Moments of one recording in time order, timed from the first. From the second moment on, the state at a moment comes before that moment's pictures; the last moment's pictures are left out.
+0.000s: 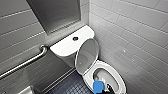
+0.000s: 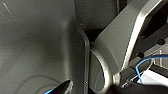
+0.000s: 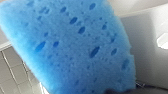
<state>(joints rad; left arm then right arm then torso) 1.40 2.82 -2.22 0.18 0.09 0.02 -0.75 2.60 -1.75 -0.11 -0.01 0.83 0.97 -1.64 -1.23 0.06</state>
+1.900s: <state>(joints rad) 1.34 2.75 -2.07 0.18 0.09 0.02 -1.34 2.10 -1.65 -0.28 0.30 0.83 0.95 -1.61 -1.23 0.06</state>
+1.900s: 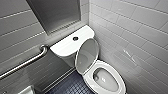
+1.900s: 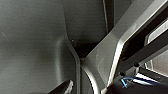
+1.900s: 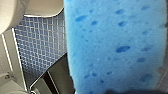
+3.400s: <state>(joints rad) 1.17 2.63 -1.90 0.18 0.13 0.00 -1.55 2.38 -2.03 -0.39 0.49 0.83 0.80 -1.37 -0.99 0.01</state>
